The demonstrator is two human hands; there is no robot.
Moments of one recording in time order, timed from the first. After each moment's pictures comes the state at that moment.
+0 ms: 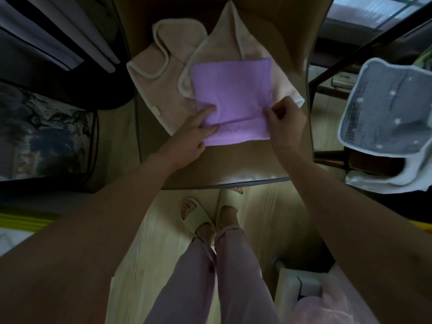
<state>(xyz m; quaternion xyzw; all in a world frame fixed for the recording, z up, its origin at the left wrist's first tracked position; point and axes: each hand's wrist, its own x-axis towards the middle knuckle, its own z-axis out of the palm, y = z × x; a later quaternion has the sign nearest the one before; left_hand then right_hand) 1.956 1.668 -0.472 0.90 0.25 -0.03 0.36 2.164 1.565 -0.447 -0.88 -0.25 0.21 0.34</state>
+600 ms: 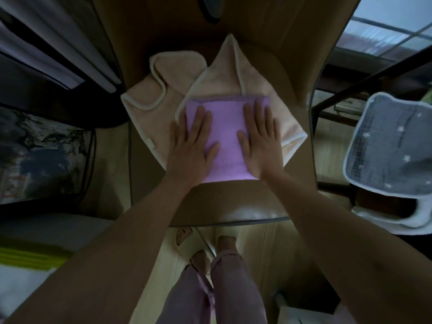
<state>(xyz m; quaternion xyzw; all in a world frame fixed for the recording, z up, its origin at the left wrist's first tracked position) 1.997 1.683 -0.510 0.90 0.40 -0.02 0.18 2.176 1.599 -0.515 -0.81 -0.55 0.18 0.13</state>
